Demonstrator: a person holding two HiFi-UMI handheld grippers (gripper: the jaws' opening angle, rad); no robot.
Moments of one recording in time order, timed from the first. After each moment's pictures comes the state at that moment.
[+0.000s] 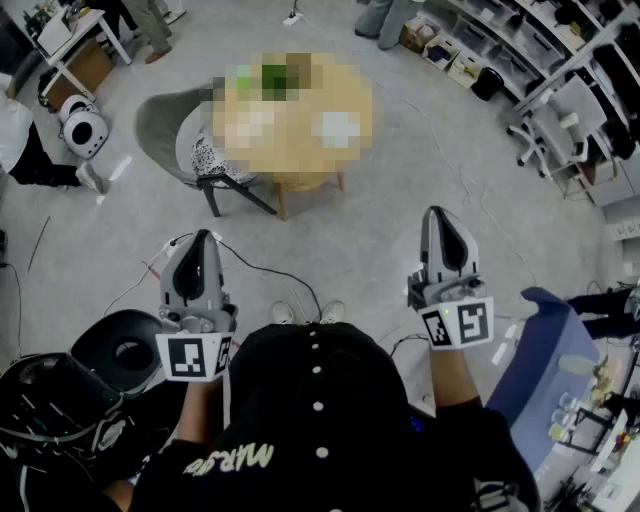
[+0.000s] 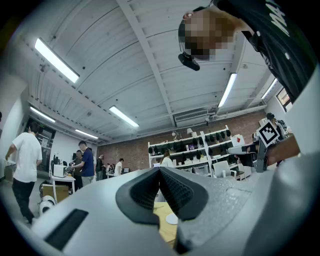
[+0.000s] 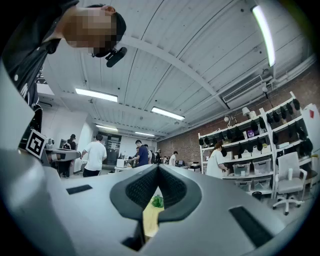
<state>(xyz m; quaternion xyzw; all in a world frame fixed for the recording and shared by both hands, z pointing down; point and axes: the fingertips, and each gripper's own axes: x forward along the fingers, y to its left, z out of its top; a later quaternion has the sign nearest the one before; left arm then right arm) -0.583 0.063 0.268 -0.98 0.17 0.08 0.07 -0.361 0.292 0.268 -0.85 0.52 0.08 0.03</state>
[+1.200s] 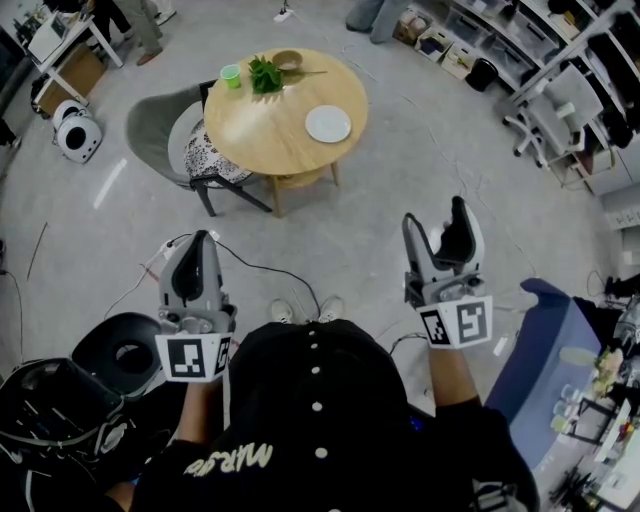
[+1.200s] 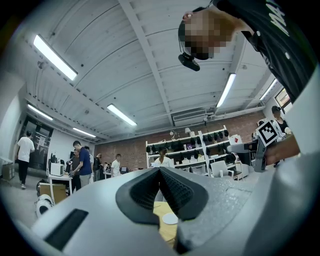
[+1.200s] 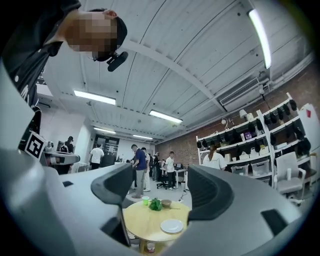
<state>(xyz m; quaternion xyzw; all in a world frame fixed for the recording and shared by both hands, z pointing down) -0.568 0.076 0.267 -0.98 0.15 0.08 0.07 -0.352 0.308 0.259 -0.86 0.51 0.09 0.04</state>
